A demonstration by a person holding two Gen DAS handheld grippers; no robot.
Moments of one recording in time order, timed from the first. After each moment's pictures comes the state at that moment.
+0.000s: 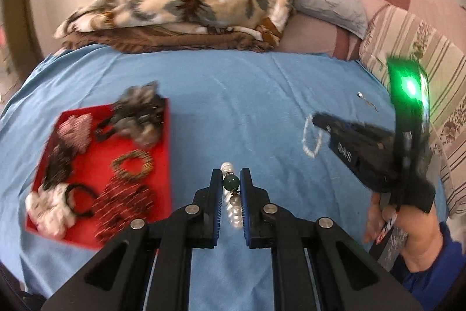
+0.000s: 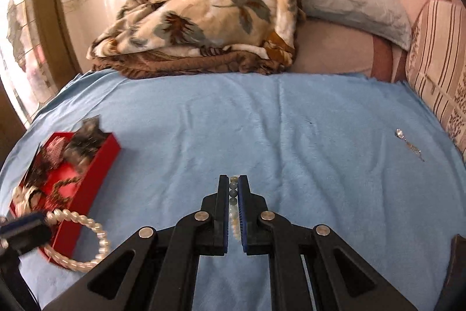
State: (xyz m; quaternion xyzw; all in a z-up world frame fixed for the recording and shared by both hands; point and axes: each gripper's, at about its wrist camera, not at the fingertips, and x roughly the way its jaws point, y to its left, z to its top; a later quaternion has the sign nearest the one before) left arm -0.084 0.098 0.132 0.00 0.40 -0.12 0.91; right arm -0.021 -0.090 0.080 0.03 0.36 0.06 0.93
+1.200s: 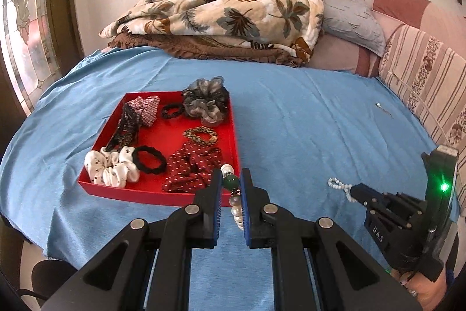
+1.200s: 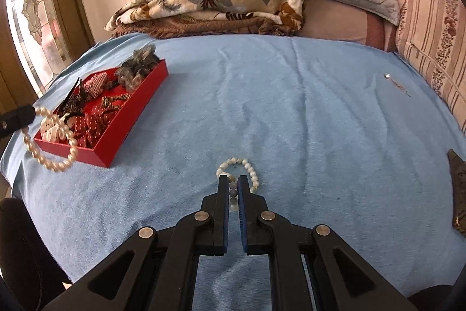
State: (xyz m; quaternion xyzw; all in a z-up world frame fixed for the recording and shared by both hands) left arm -0.164 0.154 0.137 -0.01 0.36 -0.05 0.93; right arm -0.148 -0.052 0.052 0.02 0.39 0.06 0.92
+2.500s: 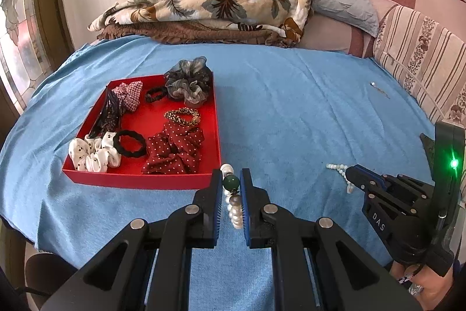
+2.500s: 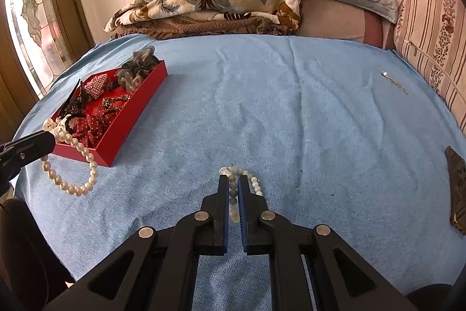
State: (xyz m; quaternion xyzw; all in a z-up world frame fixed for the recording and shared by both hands) left arm -0.165 0.132 0.116 0.01 0.39 -0.07 0.92; right arm -0.151 -0.051 0.053 0.02 0.40 0.06 0.91
